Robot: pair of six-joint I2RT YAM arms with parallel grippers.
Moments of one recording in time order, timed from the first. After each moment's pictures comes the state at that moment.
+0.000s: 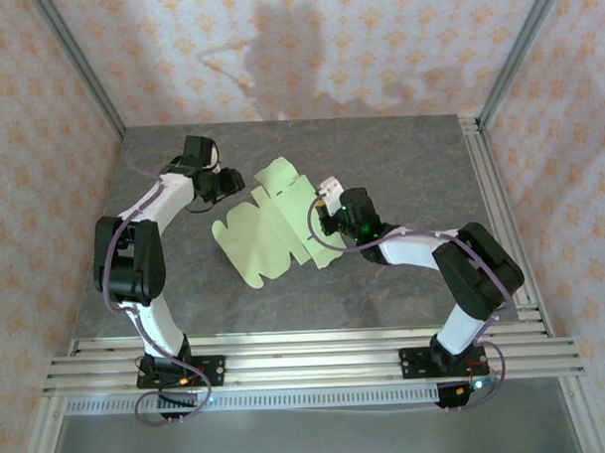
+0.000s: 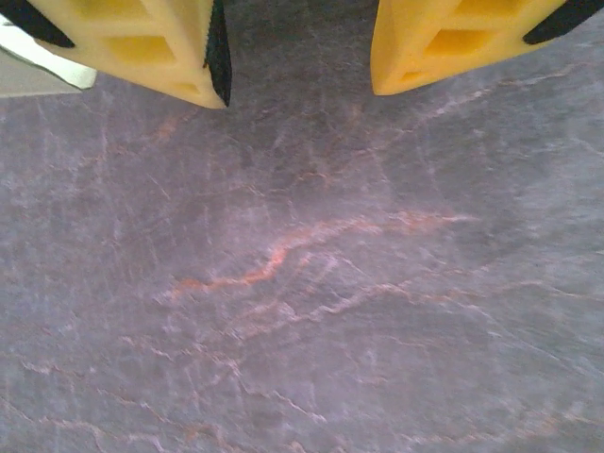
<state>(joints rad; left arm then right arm) -0.07 1.82 1.34 -0.52 0.27 -0.51 0.61 1.66 0.79 0.43 0.01 -0.08</state>
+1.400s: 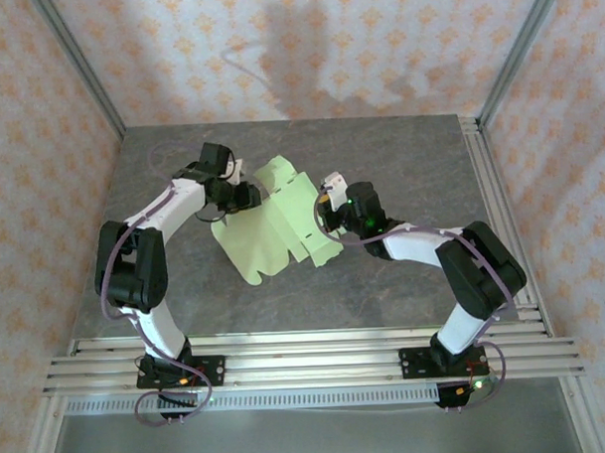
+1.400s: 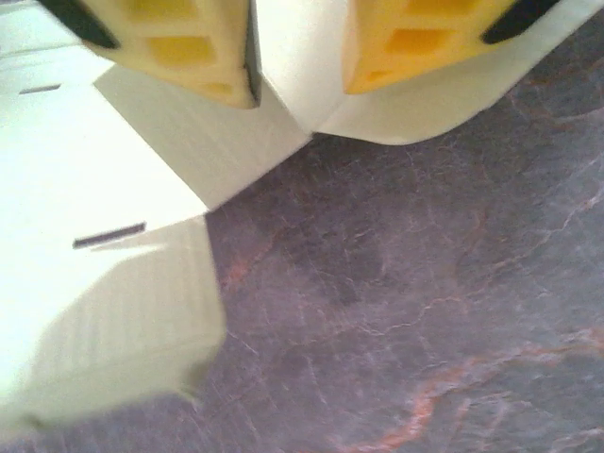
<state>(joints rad) -0.18 1.77 1.30 -0.61 0.37 -0.37 0.56 1.66 0.81 0.42 -0.15 0.00</state>
